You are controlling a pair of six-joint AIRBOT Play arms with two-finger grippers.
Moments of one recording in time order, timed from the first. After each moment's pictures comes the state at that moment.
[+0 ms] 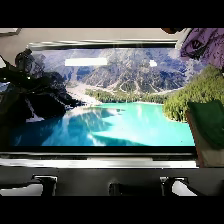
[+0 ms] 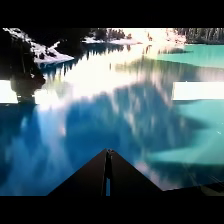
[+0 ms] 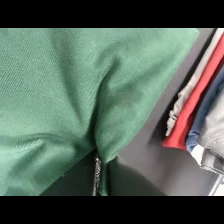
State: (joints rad) left arm 0.03 -1.50 1.71 1.26 -1.53 -1.62; right arm -0.55 -1.25 1.17 1.05 -1.56 -1.05
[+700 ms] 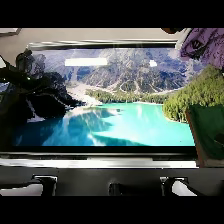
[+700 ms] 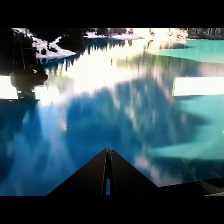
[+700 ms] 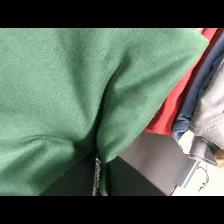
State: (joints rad) left arm 0.03 -1.50 1.71 1.26 -1.55 -1.62; right arm -0.55 -1.25 0.99 0.98 -1.54 -1.05
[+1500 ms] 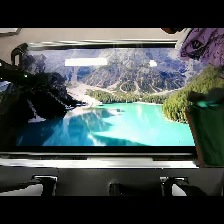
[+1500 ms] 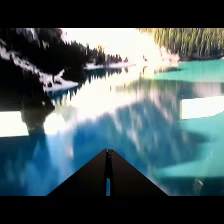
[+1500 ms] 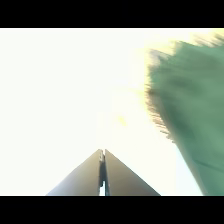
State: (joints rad) left arm 0.03 -1.43 1.68 1.26 -1.43 -1.53; right arm -0.14 -1.14 1.16 1.53 -1.01 -1.38
